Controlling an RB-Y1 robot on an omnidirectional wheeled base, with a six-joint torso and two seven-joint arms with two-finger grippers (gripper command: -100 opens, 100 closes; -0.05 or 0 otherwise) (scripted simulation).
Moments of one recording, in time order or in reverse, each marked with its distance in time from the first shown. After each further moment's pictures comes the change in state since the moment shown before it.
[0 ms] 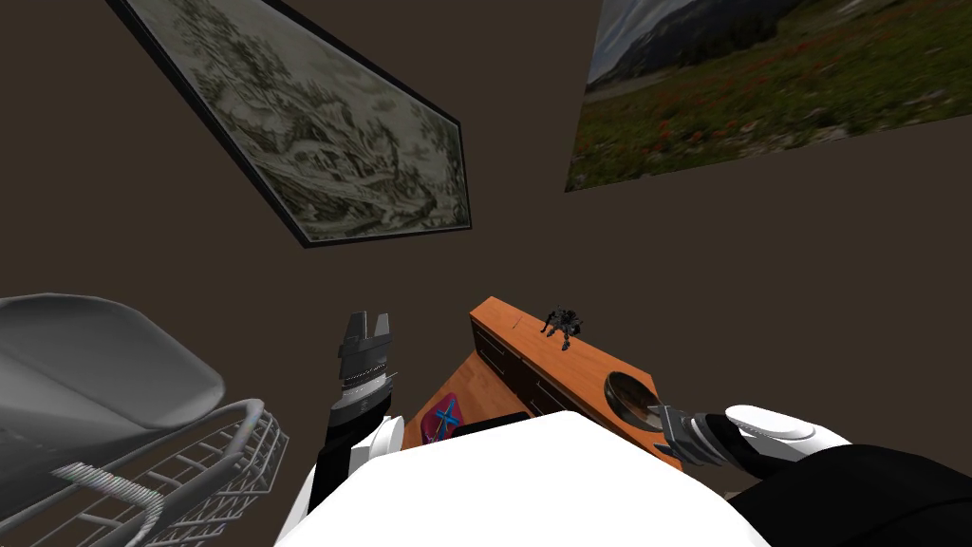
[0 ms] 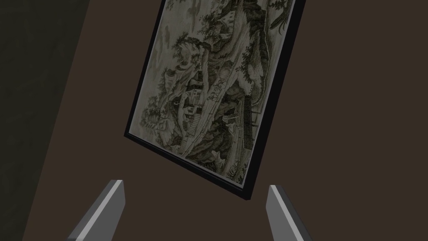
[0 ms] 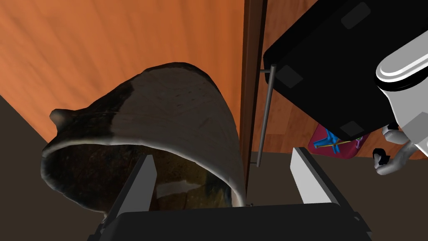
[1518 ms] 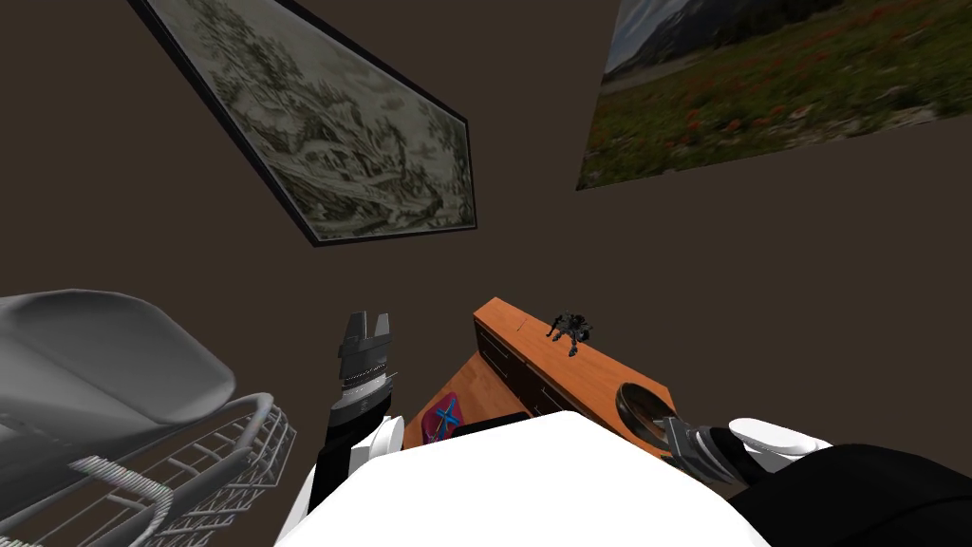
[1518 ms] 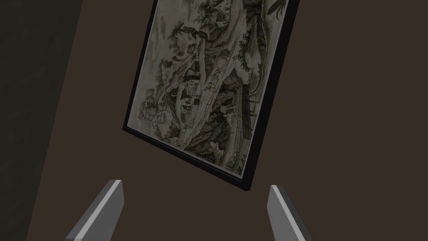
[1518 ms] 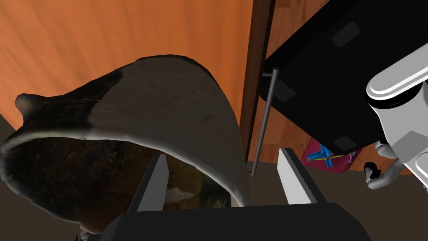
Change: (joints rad) left arm 0.000 0.000 0.000 0.000 0.000 0.000 0.000; right arm 0.009 0.043 0.023 0.021 0.029 0.042 0.026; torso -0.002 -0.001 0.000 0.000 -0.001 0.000
